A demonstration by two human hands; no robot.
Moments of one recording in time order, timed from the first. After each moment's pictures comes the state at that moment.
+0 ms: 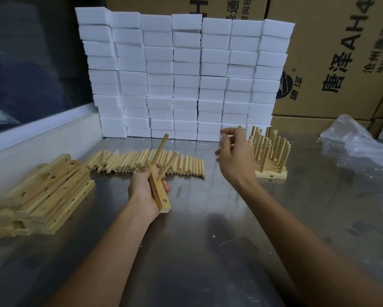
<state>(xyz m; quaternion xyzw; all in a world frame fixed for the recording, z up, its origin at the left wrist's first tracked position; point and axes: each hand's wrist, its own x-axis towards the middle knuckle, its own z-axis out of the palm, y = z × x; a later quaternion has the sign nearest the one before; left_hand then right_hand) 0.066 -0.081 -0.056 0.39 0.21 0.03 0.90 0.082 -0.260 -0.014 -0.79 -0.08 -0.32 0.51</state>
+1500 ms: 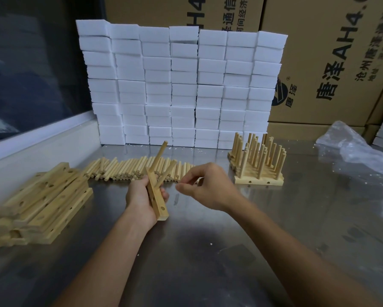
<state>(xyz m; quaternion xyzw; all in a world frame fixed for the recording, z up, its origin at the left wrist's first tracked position) 0.067 -0.081 -0.056 0.39 0.19 0.03 0.90 0.063 -0.243 -0.025 -0.89 -0.20 -0.11 0.39</state>
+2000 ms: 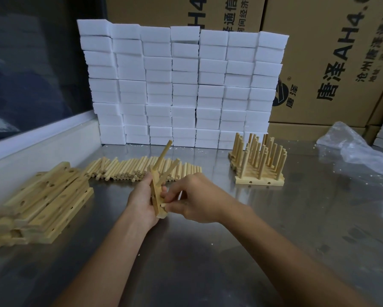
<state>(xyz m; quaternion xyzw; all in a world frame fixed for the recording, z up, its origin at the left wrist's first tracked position) 0.069 -0.078 -0.058 0.41 0.20 -0.04 0.89 0.042 -0.224 -0.018 -0.90 -0.35 -0.05 0.26</state>
